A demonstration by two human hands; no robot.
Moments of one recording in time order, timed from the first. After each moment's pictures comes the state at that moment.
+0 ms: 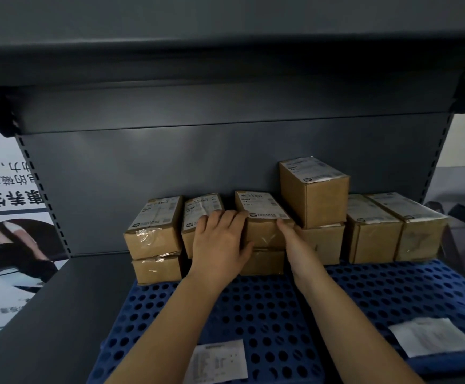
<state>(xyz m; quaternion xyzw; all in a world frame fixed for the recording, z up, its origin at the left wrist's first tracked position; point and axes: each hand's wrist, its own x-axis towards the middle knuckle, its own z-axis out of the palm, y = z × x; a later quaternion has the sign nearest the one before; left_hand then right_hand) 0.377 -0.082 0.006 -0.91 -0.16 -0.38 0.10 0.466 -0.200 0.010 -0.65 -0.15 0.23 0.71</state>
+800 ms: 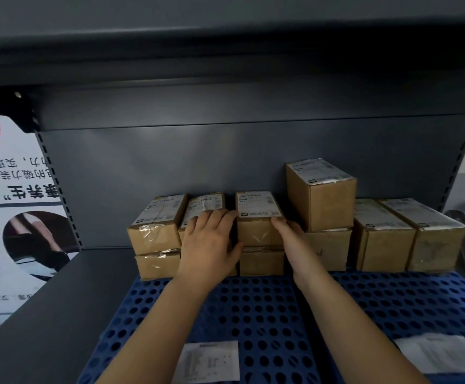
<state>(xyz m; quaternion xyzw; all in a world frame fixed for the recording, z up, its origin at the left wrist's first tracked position) 0.364 -0.081 0.007 -0.90 -0.18 -0.39 0.09 0.481 -0.191 0.007 -0.66 -0.19 0.25 0.69</state>
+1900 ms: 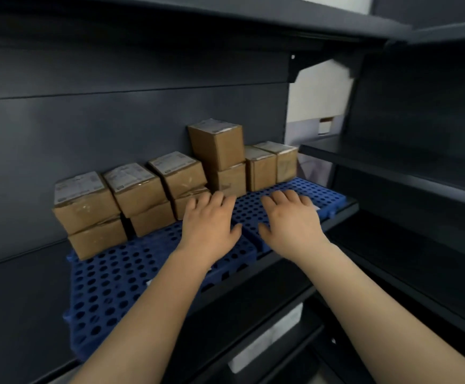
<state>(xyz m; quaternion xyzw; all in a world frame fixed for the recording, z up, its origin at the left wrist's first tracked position) 0.310 -0.162 0.006 -0.97 0.04 -0.23 0.00 0.328 -0.316 0.016 -0.96 -0.21 -0.18 0.00</state>
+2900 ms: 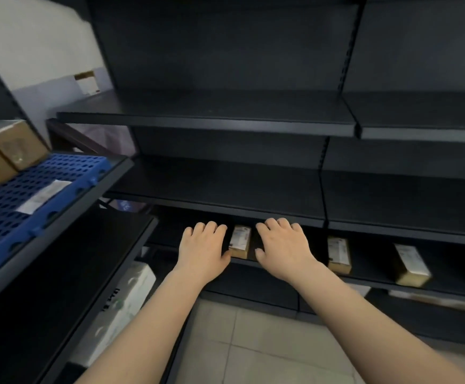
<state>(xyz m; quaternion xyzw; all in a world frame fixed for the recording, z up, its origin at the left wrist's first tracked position) 0.245 -0.513 -0.110 -0.92 0.39 -0.06 0.00 0.153 -0.651 -0.099 -0.99 0.16 0.01 0.02</state>
